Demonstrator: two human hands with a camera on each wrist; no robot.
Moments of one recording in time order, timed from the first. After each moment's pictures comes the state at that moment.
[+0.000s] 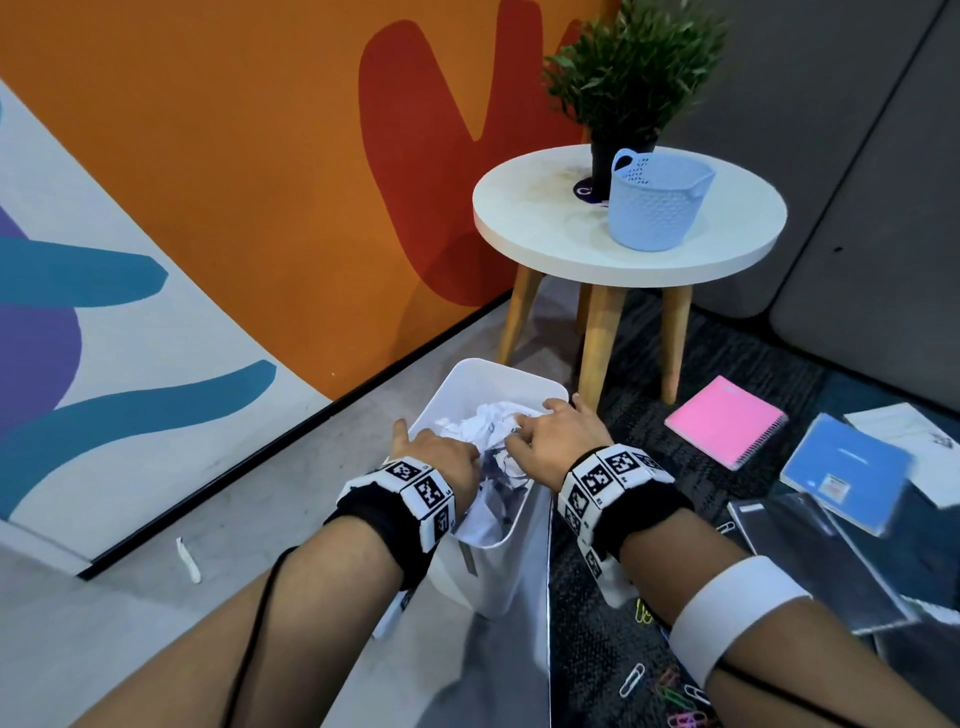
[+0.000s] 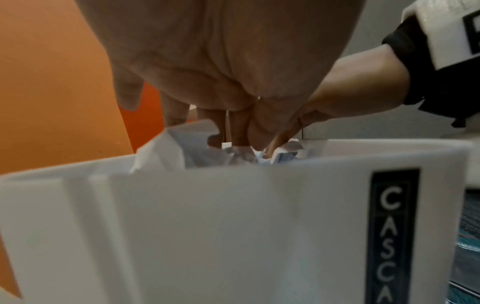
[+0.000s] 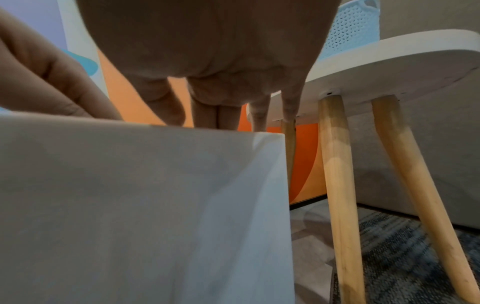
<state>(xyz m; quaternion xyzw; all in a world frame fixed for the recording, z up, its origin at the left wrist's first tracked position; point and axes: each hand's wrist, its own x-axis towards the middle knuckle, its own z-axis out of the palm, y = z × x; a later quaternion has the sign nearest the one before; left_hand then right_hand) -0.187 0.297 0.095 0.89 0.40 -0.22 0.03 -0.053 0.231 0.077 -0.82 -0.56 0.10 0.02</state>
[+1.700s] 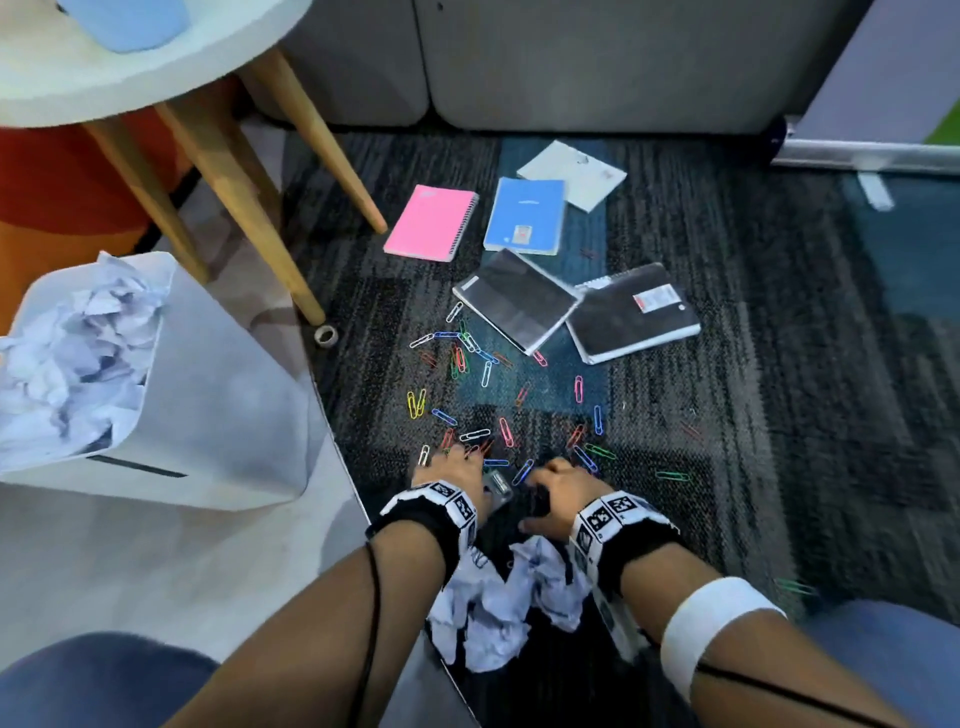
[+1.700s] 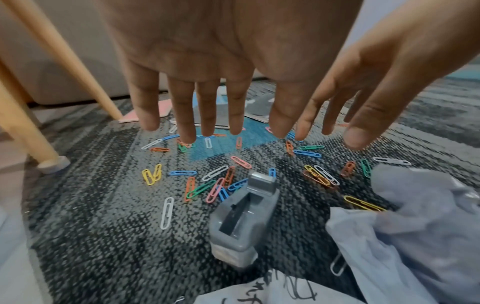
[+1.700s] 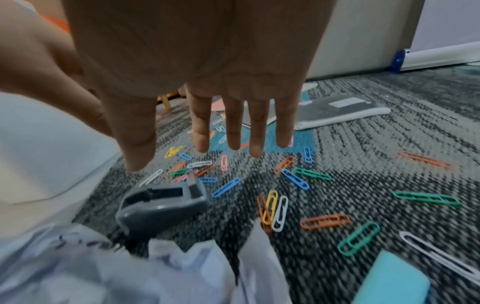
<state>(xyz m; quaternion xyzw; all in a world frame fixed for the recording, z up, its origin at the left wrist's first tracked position) -0.117 -0.003 -0.075 0.93 0.11 -0.34 0.03 -0.072 -0.156 -0.098 -0.88 -0.23 0.41 0.06</state>
